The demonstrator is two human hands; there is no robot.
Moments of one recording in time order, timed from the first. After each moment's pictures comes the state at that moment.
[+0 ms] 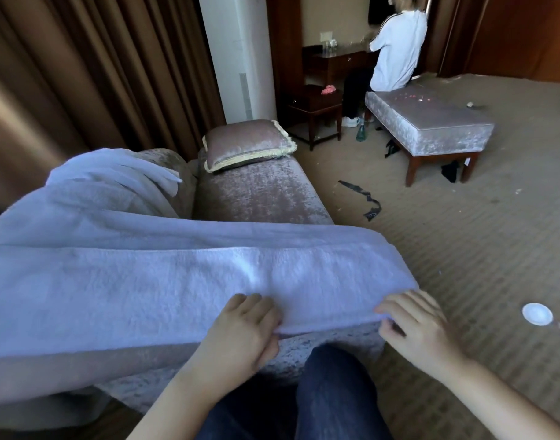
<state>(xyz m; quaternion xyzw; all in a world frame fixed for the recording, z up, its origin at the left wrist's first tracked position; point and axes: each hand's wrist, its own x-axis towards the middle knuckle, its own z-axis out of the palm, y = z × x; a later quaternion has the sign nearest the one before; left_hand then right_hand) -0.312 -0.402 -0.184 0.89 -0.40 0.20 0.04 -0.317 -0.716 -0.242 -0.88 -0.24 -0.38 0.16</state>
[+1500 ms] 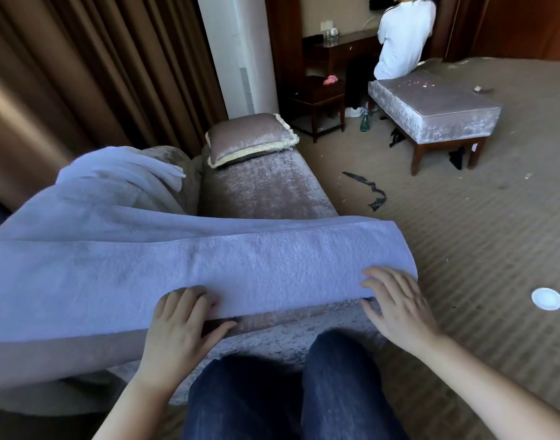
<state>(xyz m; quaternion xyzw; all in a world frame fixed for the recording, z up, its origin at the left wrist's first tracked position) -0.320 -0.329 -0.211 0.90 -0.24 0.36 0.00 -0.303 -0.703 -0.272 -0.89 -0.23 -0.37 0.11</state>
